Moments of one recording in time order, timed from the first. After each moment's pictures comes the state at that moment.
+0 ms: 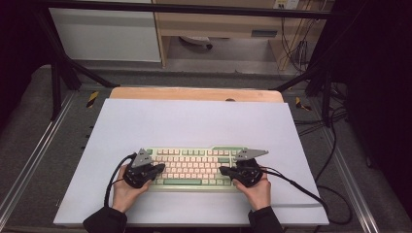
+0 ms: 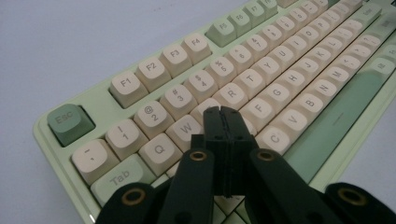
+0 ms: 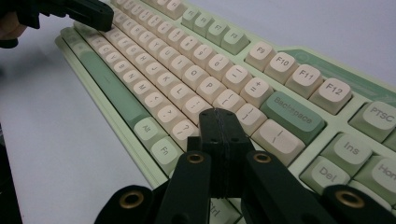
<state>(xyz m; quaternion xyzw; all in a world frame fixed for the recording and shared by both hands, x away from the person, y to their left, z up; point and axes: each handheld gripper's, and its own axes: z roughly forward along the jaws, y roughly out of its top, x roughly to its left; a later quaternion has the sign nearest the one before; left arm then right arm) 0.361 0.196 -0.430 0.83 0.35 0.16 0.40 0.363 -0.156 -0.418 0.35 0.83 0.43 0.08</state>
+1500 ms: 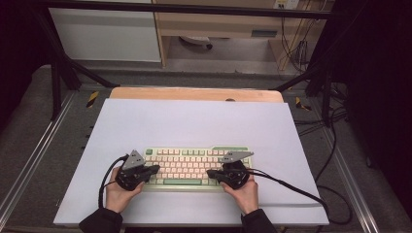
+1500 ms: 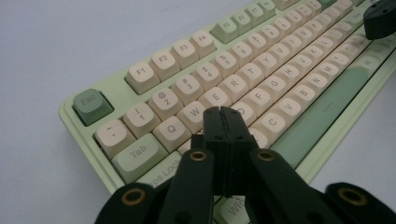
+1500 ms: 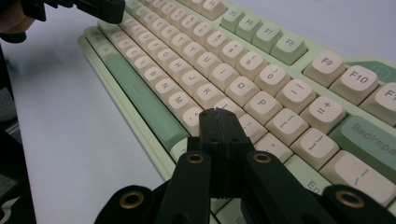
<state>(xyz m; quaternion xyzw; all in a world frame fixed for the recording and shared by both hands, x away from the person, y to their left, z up) 0.351 0.212 -0.425 0.82 0.36 0.16 0.41 0.362 -0.121 -0.425 0.33 0.83 0.44 0.06</state>
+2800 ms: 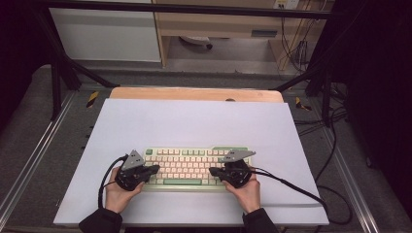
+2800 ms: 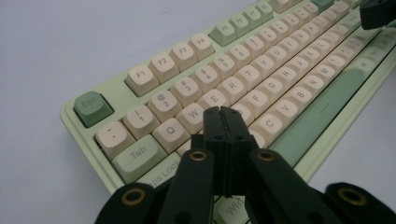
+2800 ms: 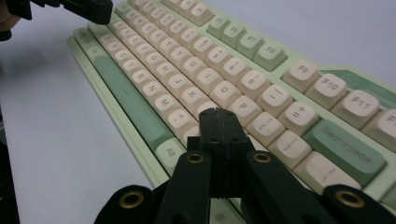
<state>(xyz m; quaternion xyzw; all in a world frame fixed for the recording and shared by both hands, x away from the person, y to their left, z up) 0.350 0.213 -0.423 0.82 0.36 0.16 0.42 0.363 -0.127 -0.421 0.33 0.83 0.43 0.08</state>
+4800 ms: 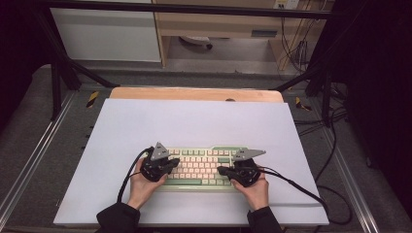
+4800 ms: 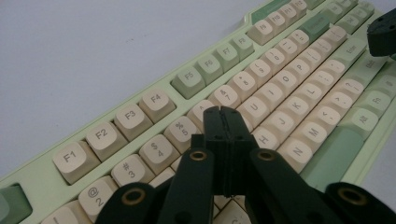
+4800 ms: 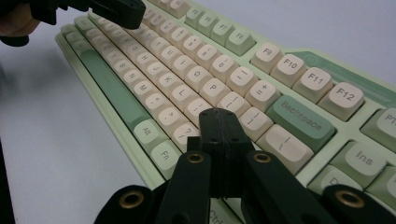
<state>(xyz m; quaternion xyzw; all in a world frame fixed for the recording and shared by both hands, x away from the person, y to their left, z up) 0.376 0.149 -0.421 0.83 0.35 0.16 0.40 0.366 -0.151 -0.422 0.34 0.83 0.43 0.08</state>
